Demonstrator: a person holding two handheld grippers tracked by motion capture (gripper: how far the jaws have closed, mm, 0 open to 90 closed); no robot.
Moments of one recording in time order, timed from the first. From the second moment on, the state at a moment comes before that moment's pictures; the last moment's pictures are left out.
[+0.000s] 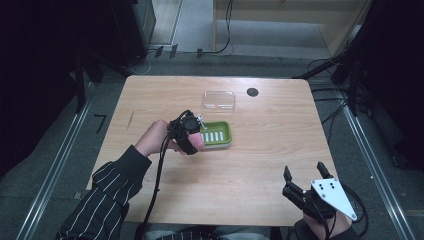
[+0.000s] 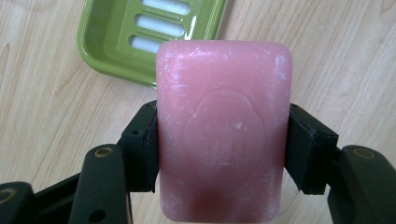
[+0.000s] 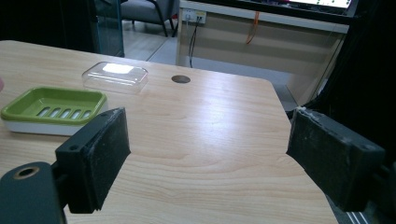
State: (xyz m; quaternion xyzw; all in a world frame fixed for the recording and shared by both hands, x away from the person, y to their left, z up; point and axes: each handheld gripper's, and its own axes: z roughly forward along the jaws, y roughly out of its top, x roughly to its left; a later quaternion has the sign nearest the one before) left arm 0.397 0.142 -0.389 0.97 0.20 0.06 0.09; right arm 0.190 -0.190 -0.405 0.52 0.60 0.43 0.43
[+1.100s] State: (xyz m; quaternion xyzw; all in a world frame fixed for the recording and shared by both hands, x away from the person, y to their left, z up) left arm 0.425 0.111 -0.384 0.98 0.15 0.07 0.09; right arm 0.172 -0.205 -0.406 0.55 0.58 0.41 0.44
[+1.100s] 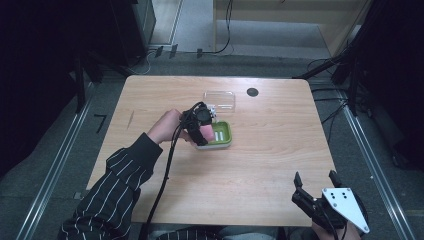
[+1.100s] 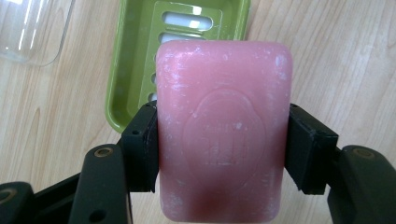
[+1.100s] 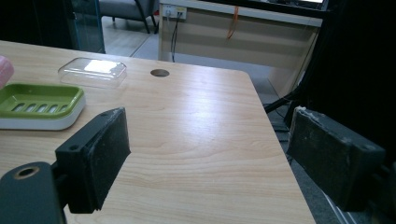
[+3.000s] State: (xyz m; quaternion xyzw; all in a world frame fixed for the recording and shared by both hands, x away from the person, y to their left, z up) left arm 0.463 0.080 -0.421 0.99 0.11 0.07 0.06; right arm 0.164 -0.211 -0.407 0.56 0.57 0.40 0.45
